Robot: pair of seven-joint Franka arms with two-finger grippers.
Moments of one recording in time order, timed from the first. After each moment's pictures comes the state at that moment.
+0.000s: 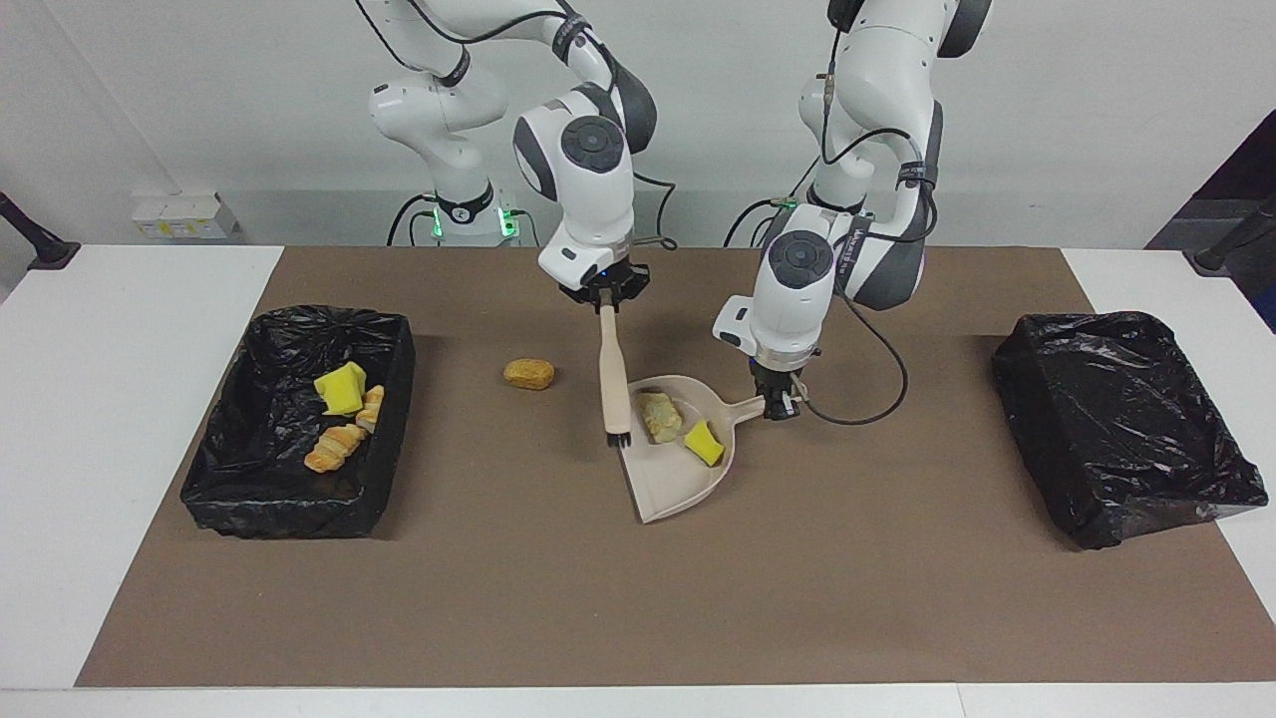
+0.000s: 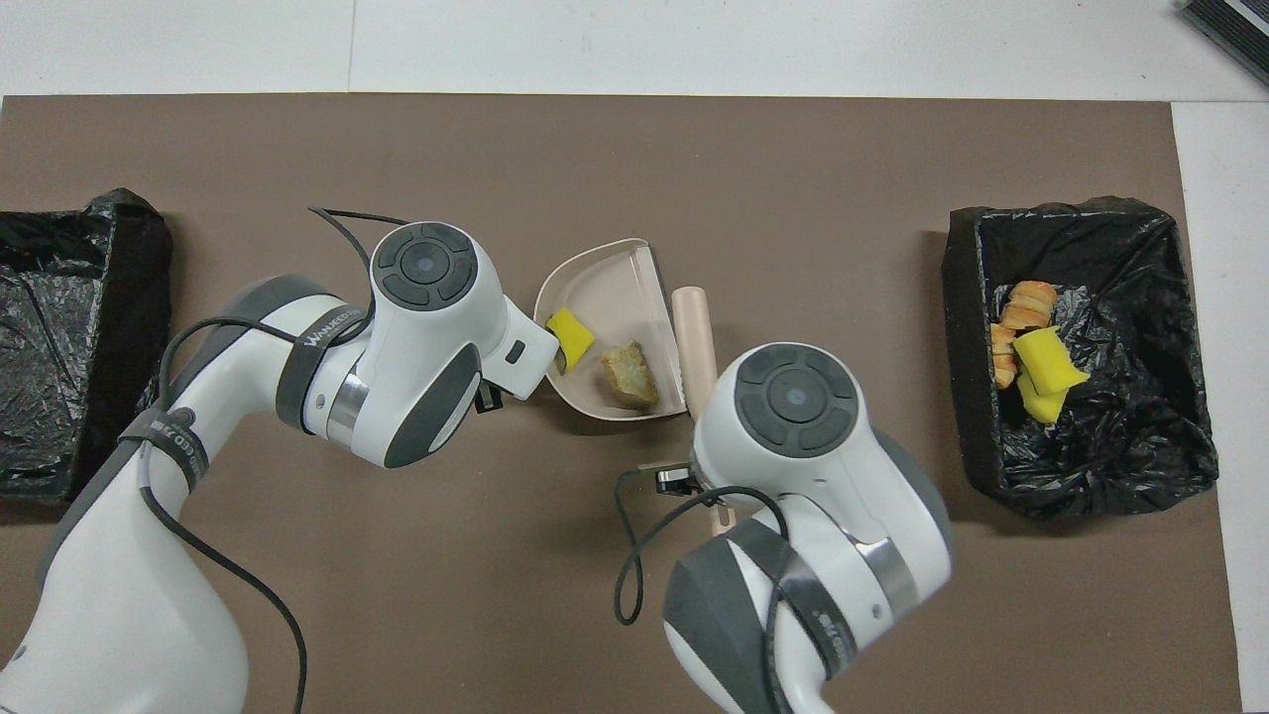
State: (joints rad) left arm -0.37 0.32 -0.12 -1.81 0.09 2.06 0.84; right arm 0.30 0.01 0.24 -2.02 0.08 1.87 0.45
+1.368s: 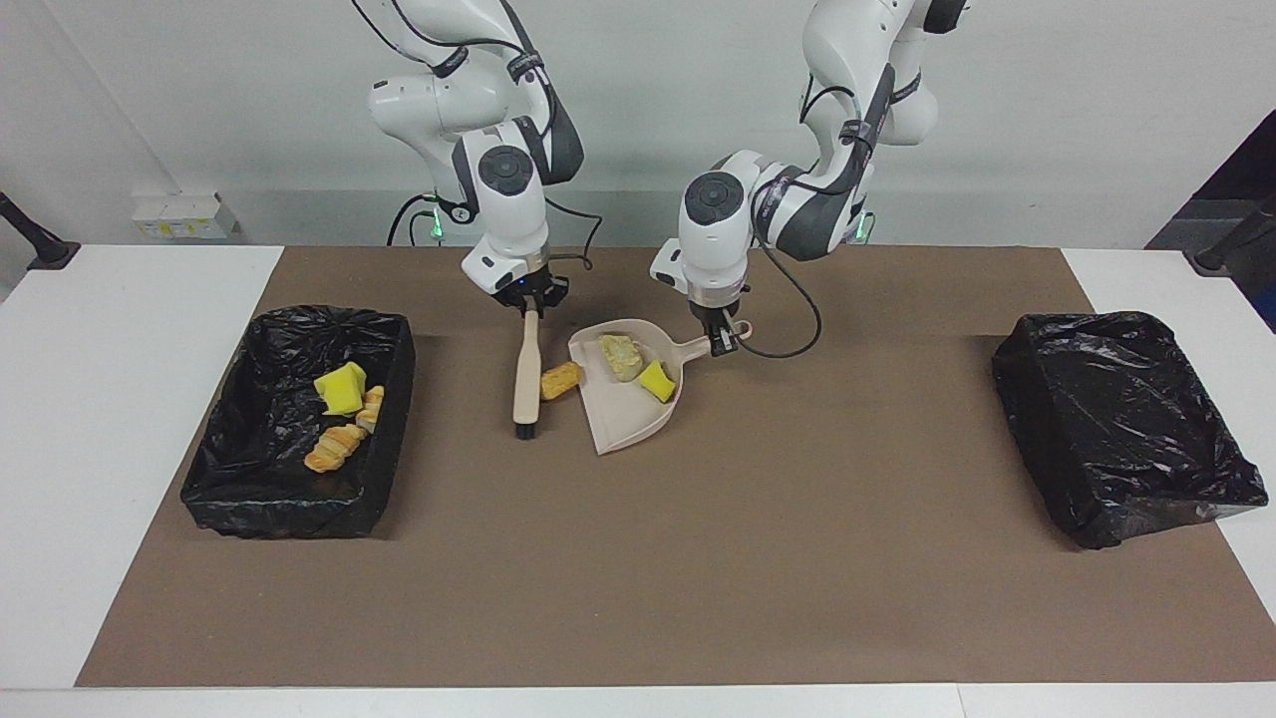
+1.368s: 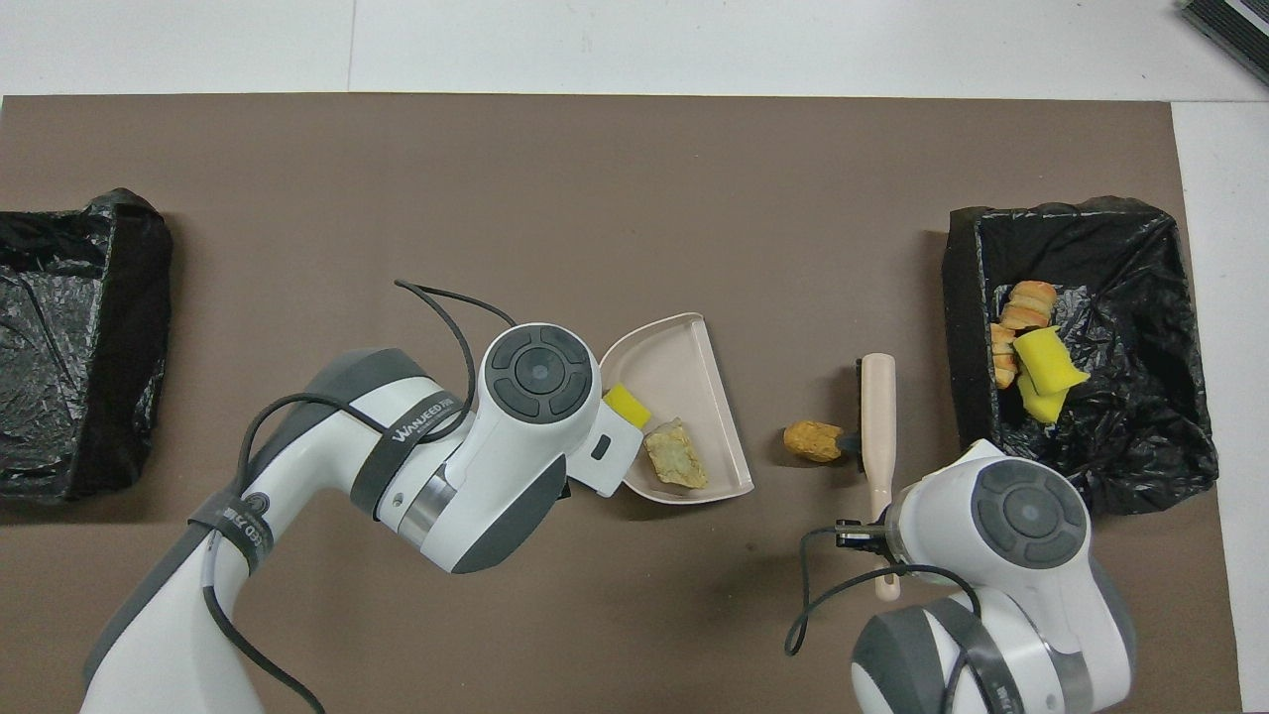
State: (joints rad) left arm -0.40 0.21 -0.30 -1.96 0.09 2.01 0.62; right arm 0.23 -0.12 0.25 -2.44 0.12 2.19 0.38
